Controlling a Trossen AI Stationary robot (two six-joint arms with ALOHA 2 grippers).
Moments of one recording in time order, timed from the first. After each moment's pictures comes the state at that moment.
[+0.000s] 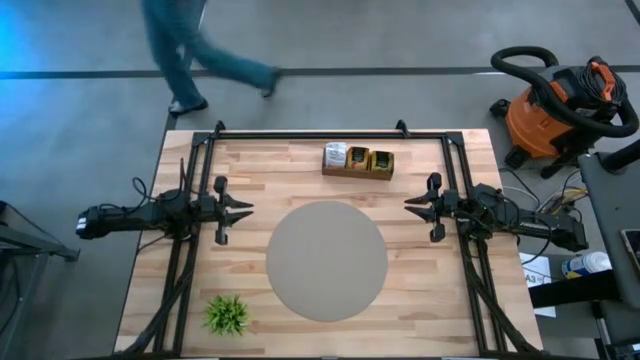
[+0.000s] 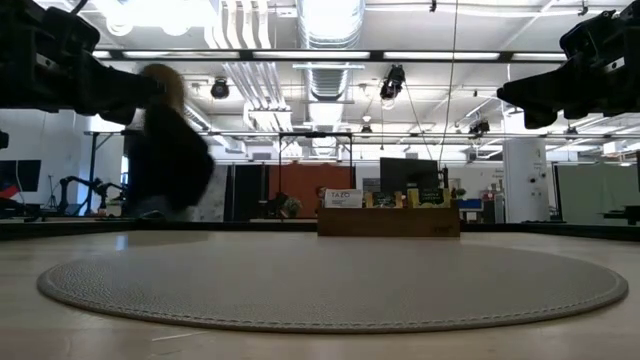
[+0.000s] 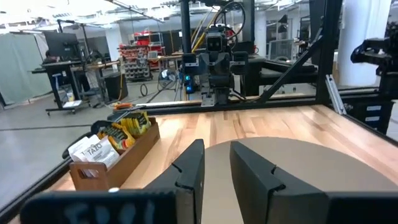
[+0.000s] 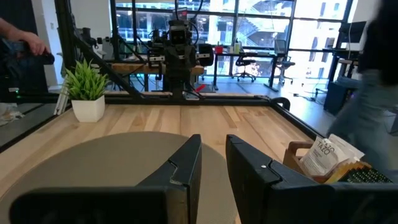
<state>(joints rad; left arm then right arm) 0.03 0.00 0.01 0.00 -0.03 0.09 -0.18 0.01 0.01 0.03 -0.13 0.00</state>
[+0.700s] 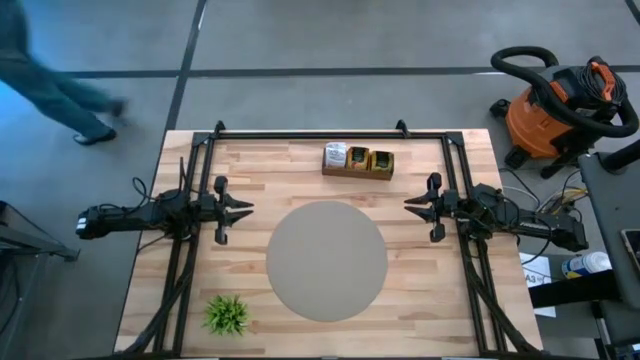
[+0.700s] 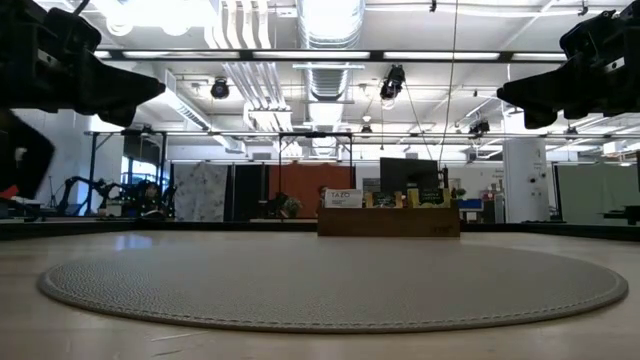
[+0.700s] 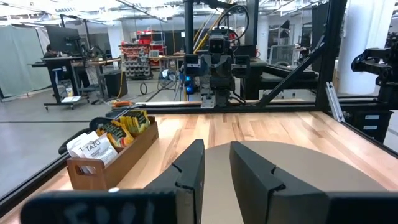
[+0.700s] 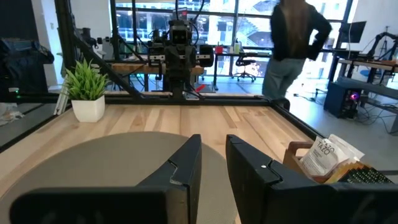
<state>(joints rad) 0.03 0.00 0.01 0.03 -0.04 0.04 -0.18 0.01 0.01 0.03 -0.13 0.00</state>
